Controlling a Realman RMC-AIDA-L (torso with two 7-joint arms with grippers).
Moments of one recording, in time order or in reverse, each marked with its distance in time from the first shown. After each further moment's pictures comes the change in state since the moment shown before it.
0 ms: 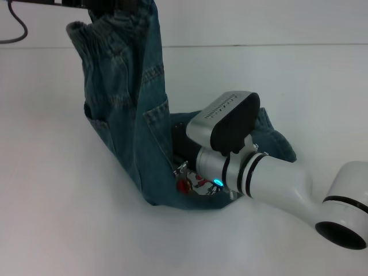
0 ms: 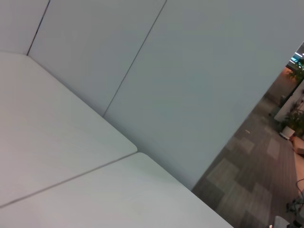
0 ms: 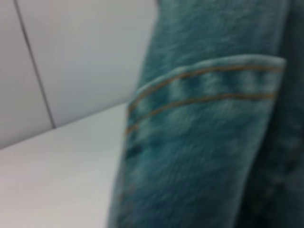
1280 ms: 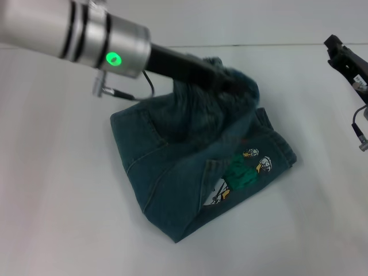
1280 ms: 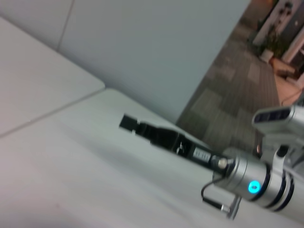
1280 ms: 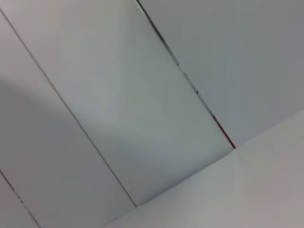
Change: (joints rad) left arm -0.104 -0.155 0.400 -0.223 0.007 -0.354 0.154; right arm -0.248 -0.029 0.279 -0.522 0.039 -0.480 0.635
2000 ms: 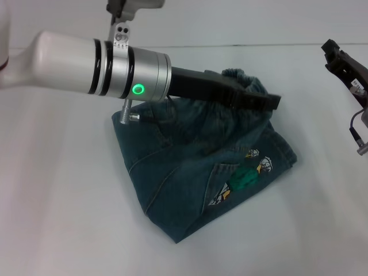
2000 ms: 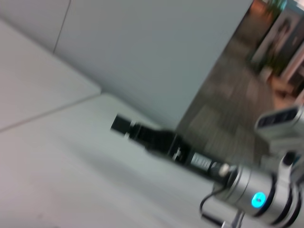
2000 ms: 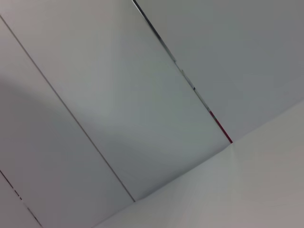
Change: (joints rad) left arm 0.064 -0.066 0.073 -0.073 -0.145 -0.139 0.125; right arm -0.008 0.004 -0.008 0.006 -0.002 0.007 0.001
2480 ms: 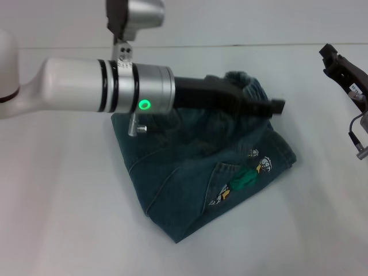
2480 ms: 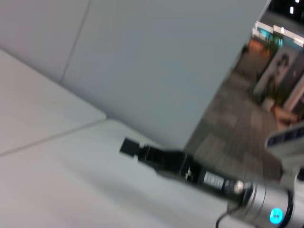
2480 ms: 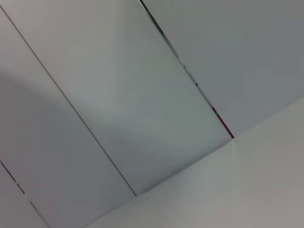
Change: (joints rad) left arm 0.038 0.000 0.105 -0.087 -0.178 -0.118 0.153; right arm -0.011 0.002 -0.018 0.002 -0.002 -0.006 -0.002
